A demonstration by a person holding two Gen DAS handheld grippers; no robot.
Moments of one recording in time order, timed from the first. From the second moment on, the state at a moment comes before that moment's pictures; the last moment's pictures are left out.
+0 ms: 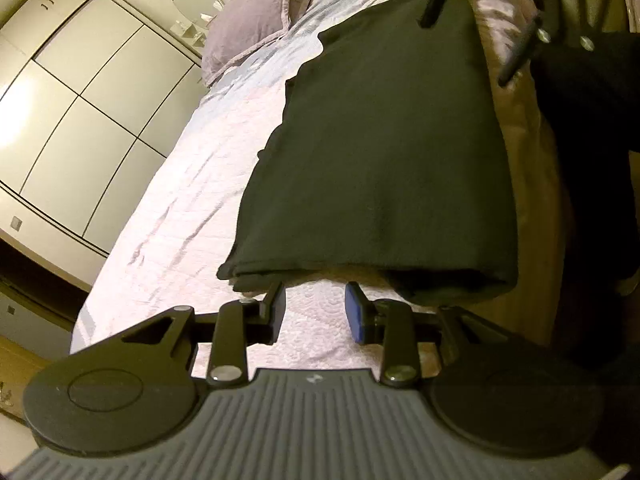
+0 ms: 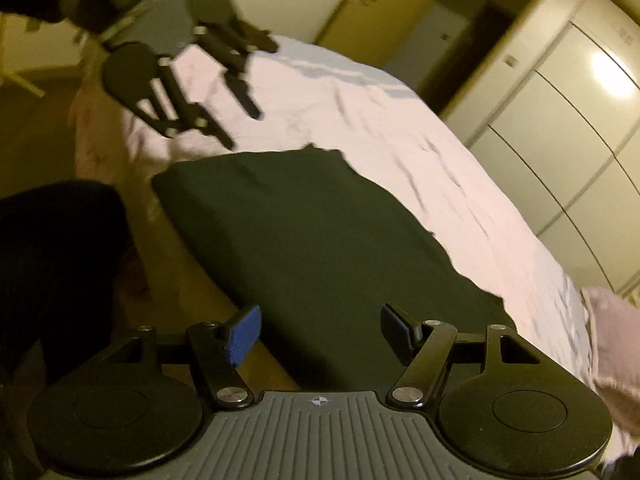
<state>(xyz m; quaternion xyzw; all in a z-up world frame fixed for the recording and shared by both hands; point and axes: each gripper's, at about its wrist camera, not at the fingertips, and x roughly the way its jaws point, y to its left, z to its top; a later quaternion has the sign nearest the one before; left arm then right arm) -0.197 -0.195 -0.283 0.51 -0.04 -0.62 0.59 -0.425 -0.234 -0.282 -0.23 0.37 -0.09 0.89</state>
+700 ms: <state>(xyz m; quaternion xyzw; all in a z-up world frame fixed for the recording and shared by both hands) -0.164 -0.194 -0.309 0.54 -0.14 -0.63 0.53 -0.350 -0.208 -0.324 -0.31 0.35 -0.03 0.88</state>
